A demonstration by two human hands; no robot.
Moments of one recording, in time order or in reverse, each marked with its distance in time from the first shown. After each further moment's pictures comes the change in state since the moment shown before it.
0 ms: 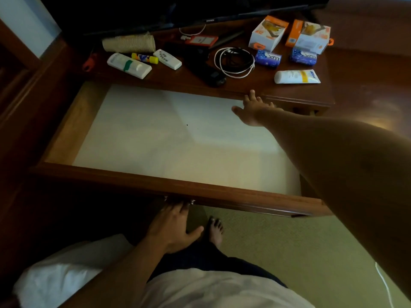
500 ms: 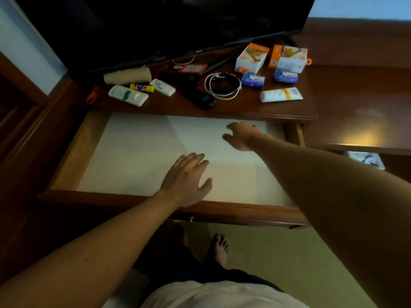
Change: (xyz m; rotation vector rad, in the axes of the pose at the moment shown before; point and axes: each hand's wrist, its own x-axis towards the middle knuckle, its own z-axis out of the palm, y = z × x) left_hand 0.068 0.023 -0.133 0.028 0.511 0.298; right_hand -0.036 -0.002 -0.006 0.103 0.066 -0.138
